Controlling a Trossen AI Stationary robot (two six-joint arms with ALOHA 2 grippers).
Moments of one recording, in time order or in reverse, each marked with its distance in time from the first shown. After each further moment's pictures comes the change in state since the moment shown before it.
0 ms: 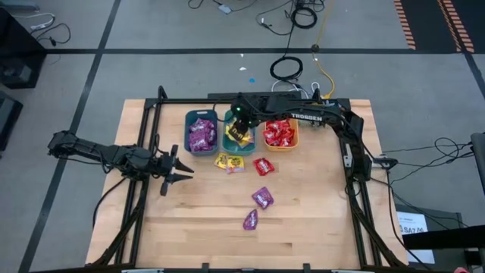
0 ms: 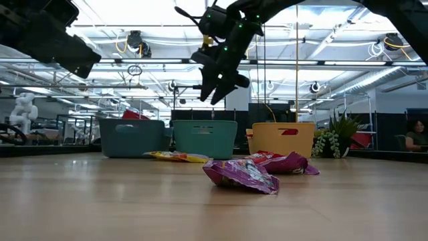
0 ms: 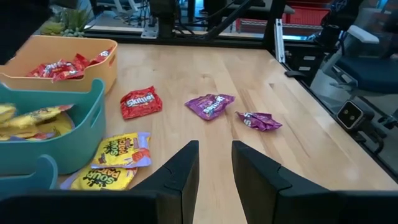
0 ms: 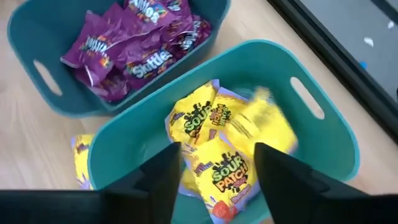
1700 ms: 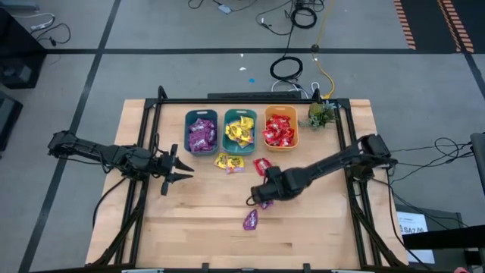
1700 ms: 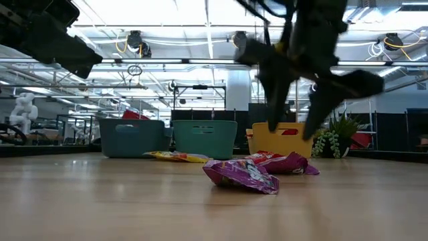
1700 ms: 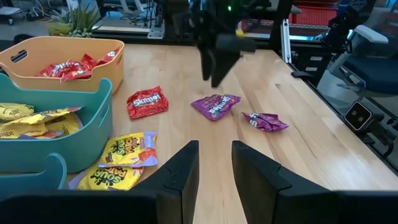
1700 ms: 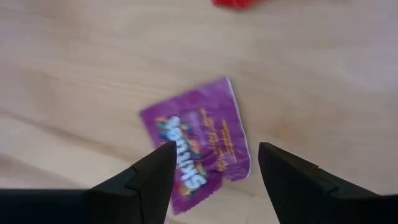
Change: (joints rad) left arm 0.000 0.000 0.000 -0.002 -0.025 0.002; right arm 0.607 -0.196 -0.534 -0.002 0.056 1.347
